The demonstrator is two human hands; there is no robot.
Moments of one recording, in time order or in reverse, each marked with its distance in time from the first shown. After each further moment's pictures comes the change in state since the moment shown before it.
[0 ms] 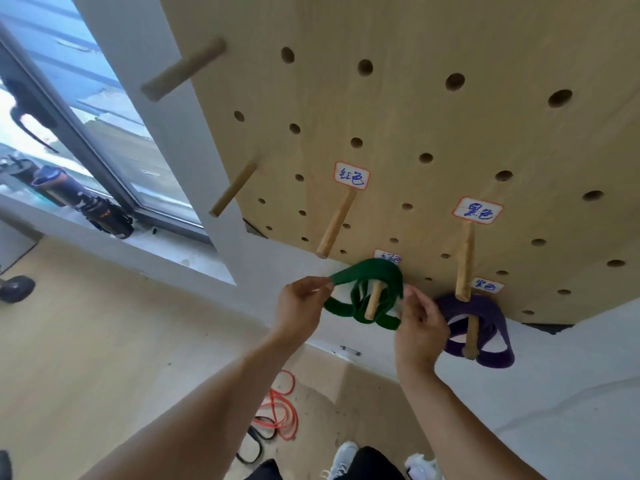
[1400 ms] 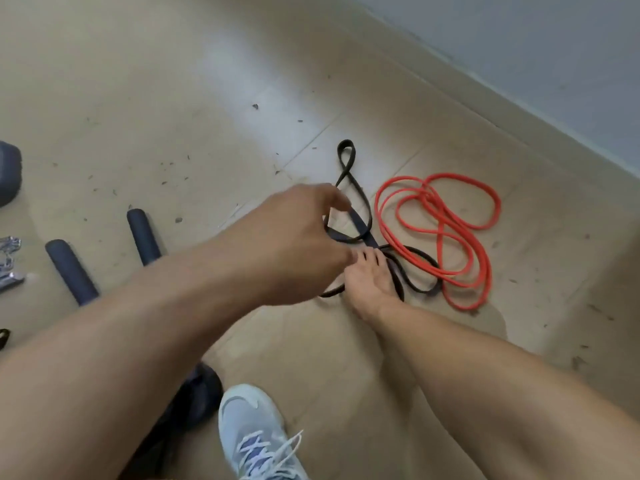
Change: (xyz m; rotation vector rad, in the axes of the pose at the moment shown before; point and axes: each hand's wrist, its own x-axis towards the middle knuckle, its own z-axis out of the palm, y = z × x) left_hand 0.012 -0.728 -0.151 0.565 -0.081 -0.328; right_hand -0.300 0.888 0.249 -1.678 -1.388 -0.703
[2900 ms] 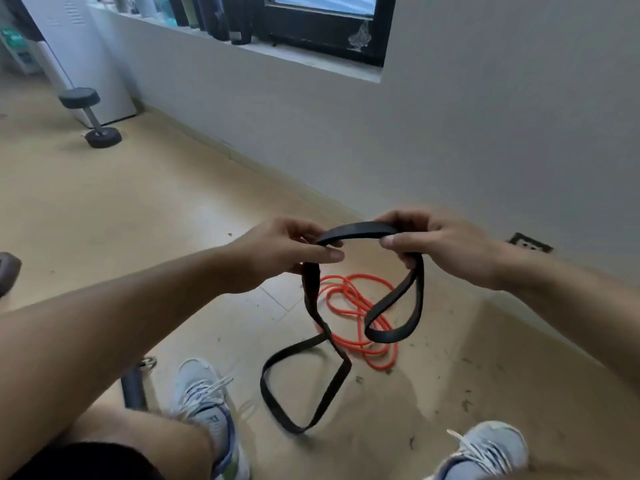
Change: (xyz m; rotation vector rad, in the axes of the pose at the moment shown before) left_hand -0.087 0.051 0.000 -0.534 0.001 0.549; right_hand -0.310 0.129 -0.265 0.899 0.376 -0.432
